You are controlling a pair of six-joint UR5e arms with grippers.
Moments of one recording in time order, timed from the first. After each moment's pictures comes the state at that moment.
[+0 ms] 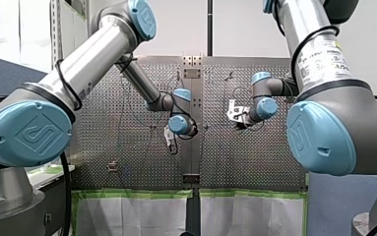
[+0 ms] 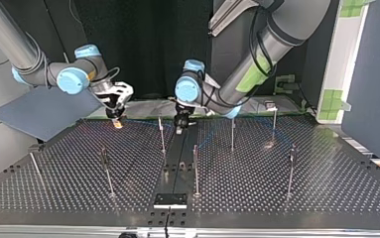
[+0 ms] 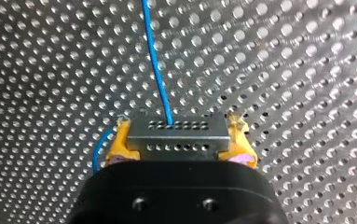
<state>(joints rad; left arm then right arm) -0.48 -2.31 -1.43 -2.67 -1.79 -1.87 1.89 -1.04 1.62 -0.32 1.33 1.70</state>
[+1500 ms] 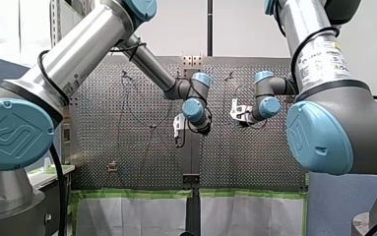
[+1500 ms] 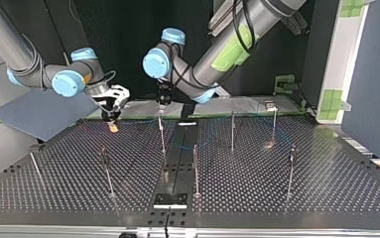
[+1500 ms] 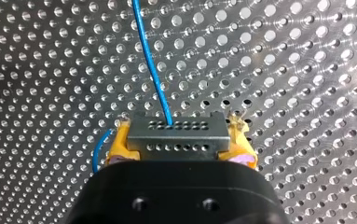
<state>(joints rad) -0.67 -2.22 -1.44 -2.94 -1.95 -1.78 1.87 -1.04 1.60 -0.32 1.33 1.67</state>
